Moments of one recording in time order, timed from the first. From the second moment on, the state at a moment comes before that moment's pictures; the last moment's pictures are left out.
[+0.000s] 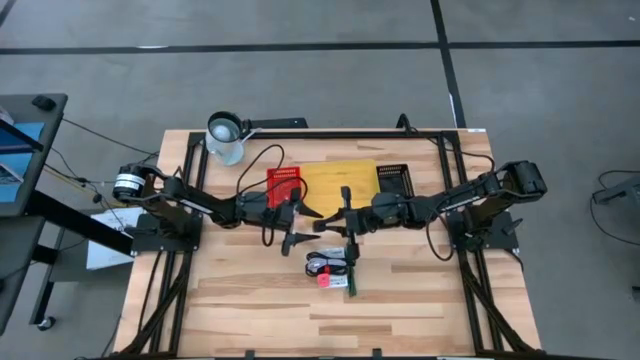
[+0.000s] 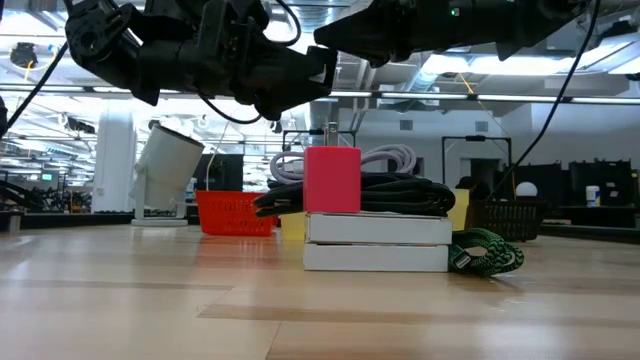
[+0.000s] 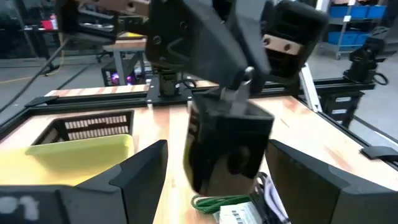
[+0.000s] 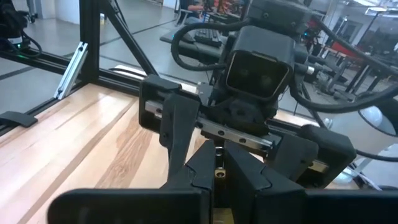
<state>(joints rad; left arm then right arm) -0.02 1.59 0.56 0.97 0.12 0.04 0.13 1.55 0.78 0.62 0.02 -0.30</state>
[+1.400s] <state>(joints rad) -0.02 1.59 0.56 0.98 0.10 0.06 0.13 1.55 0.78 0.62 0.03 -0.31</state>
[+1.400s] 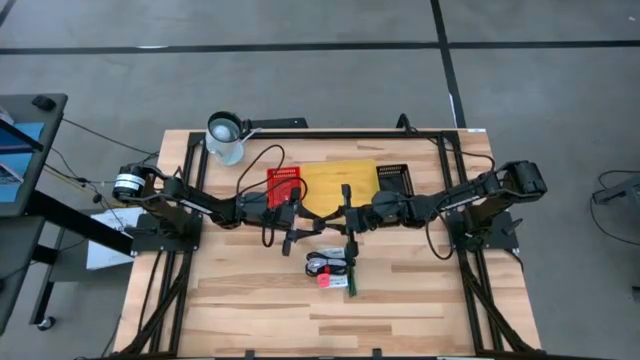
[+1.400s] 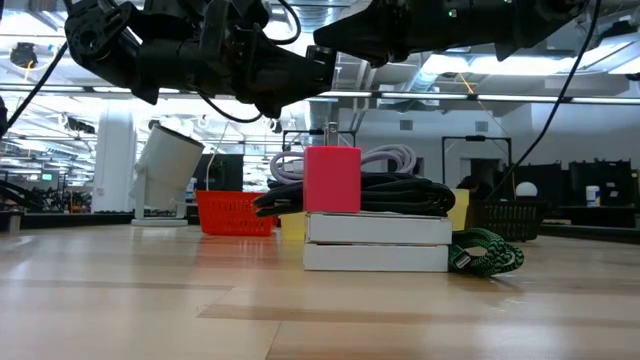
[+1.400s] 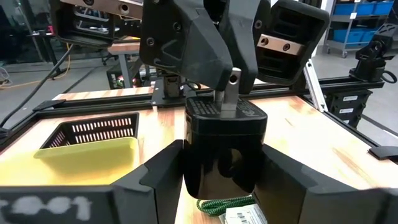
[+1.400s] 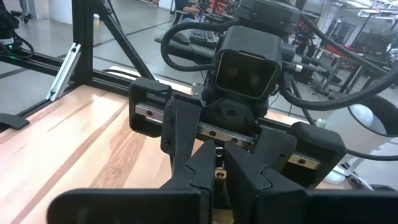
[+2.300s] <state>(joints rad) -0.02 1.59 0.56 0.97 0.10 0.07 0.13 1.55 0.78 0.64 0.02 -0.32</state>
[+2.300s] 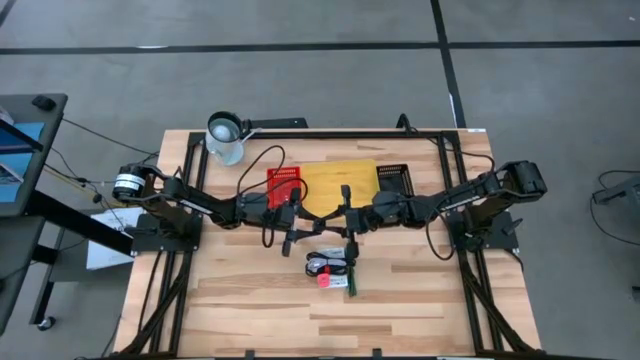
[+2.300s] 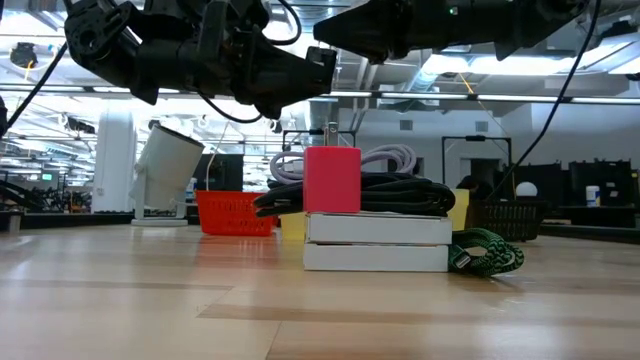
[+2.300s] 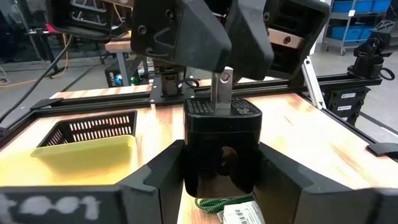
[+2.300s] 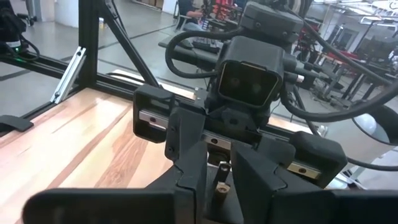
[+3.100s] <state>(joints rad) 0.08 1.59 0.56 0.82 0.06 0.07 0.13 1.55 0.78 0.63 0.06 -0.35</state>
